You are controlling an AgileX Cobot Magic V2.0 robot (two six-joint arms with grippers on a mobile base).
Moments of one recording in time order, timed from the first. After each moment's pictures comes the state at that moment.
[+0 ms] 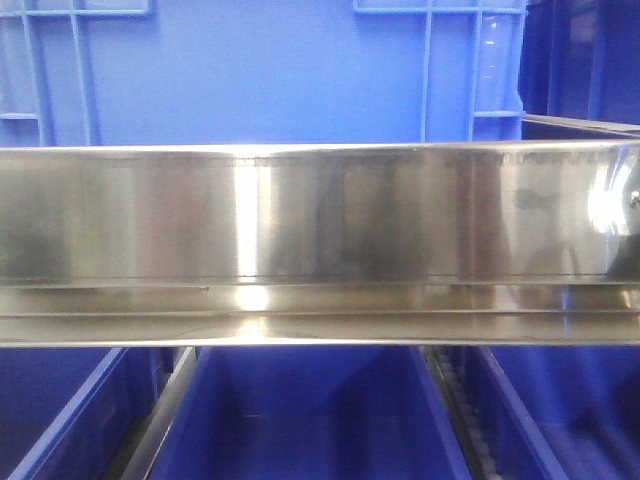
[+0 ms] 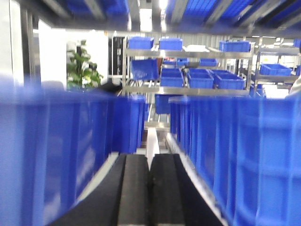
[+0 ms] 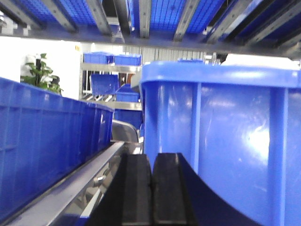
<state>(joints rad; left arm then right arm) 0.02 0.00 -0.23 0.03 0.08 -0.02 -0.12 0.00 0.00 0.08 -0.21 -0.09</state>
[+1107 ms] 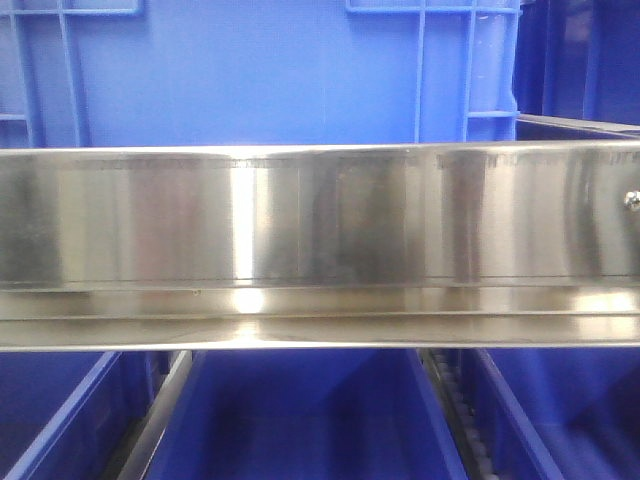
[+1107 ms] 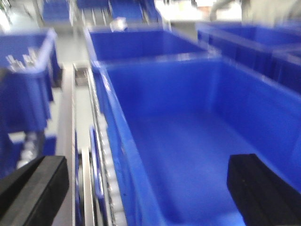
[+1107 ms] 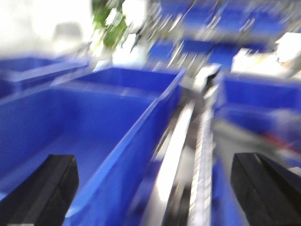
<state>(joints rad) -0.24 0.98 -1.26 -0.01 0.66 0.00 0.10 0.81 -1.15 0.21 0.58 -0.19</state>
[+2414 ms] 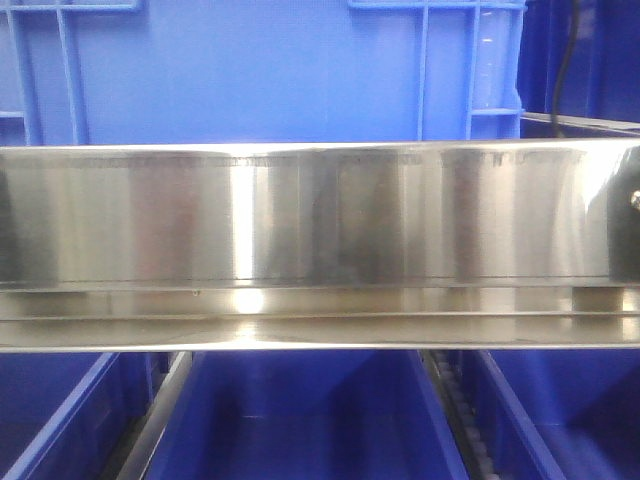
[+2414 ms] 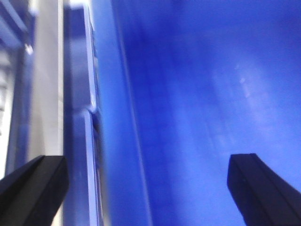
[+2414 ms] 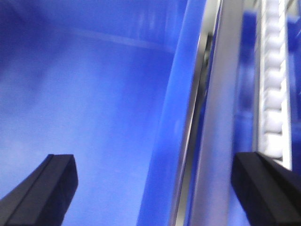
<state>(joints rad) -0.24 1.97 -2.21 0.13 1.23 -0.10 0.25 1.98 -2.23 0.02 1.23 0.11</state>
